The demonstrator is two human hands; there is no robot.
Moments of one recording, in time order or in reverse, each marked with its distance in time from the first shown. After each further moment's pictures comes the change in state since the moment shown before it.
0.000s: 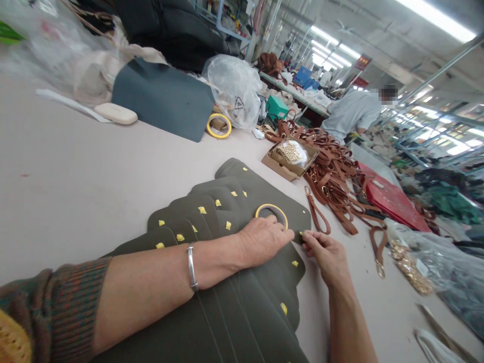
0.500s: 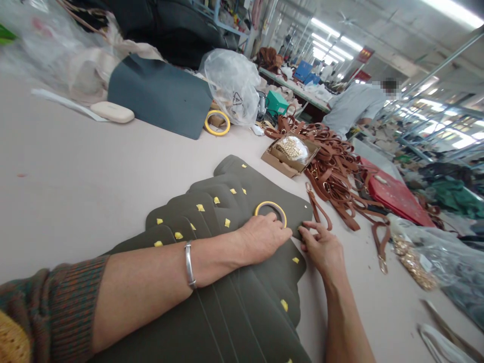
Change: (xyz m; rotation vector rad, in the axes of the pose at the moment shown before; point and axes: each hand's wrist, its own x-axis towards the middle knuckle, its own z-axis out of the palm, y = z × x) left_hand 0.001 -0.003 0.002 0.000 -0.046 0.018; right_hand 0.001 -0.008 0.009 -0.418 0.069 -0.060
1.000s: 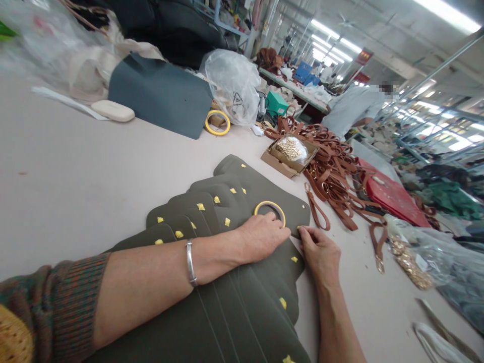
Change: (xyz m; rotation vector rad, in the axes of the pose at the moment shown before) left_hand -0.002 0.002 -0.005 0.009 -0.026 0.007; right_hand -0.012 0.004 0.009 -0.028 0.141 -0.155
